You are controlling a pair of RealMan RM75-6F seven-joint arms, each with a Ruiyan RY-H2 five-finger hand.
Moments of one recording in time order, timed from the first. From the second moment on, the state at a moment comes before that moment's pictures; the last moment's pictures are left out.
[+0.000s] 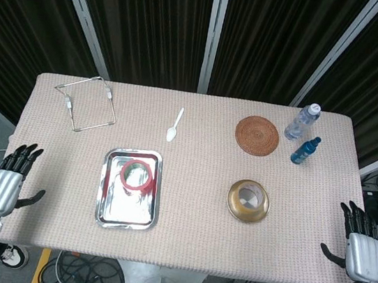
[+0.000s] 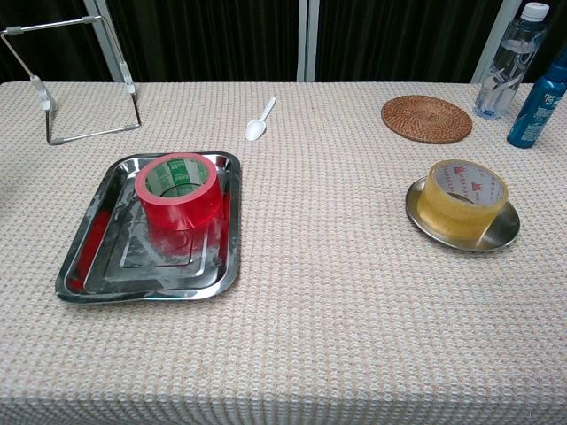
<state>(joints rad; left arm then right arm) -0.13 -1.32 -0.05 -1.52 1.53 1.51 0.06 0.05 -1.24 0.08 -1.55 -1.43 1.46 -0.03</state>
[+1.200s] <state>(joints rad) -0.13 -1.34 -0.03 -1.44 1.54 1.50 -0.04 0.47 -1.30 0.17 -1.72 -1.12 0.94 -0.47</state>
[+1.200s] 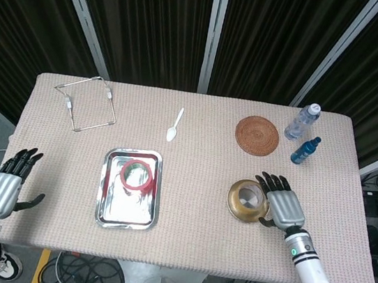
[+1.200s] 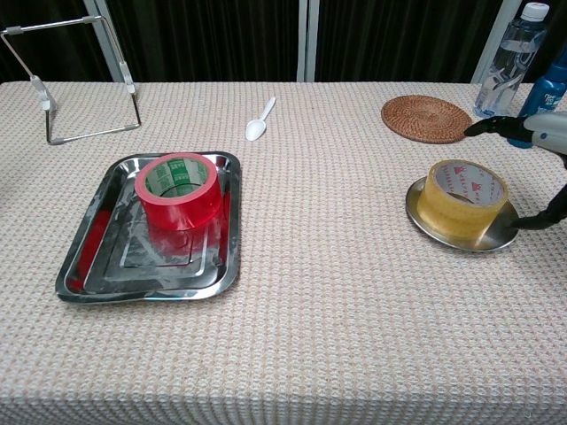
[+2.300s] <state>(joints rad) -0.13 -1.35 -0.03 -1.41 1.54 1.50 -0.07 0.57 -1.35 0.13 -1.67 -1.14 1.00 -0.41</state>
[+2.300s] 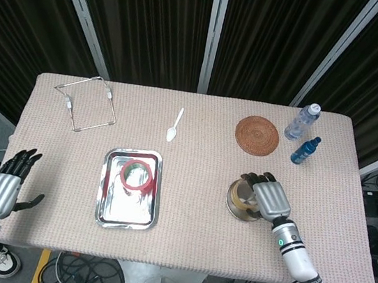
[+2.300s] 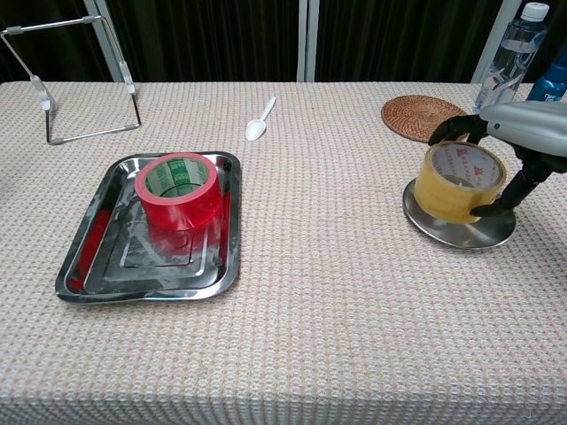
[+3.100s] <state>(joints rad) -0.12 -1.35 -0.03 -1.39 1.53 1.50 -0.09 0.76 -1.47 0.15 -1.73 -1.19 0.87 -0.45</state>
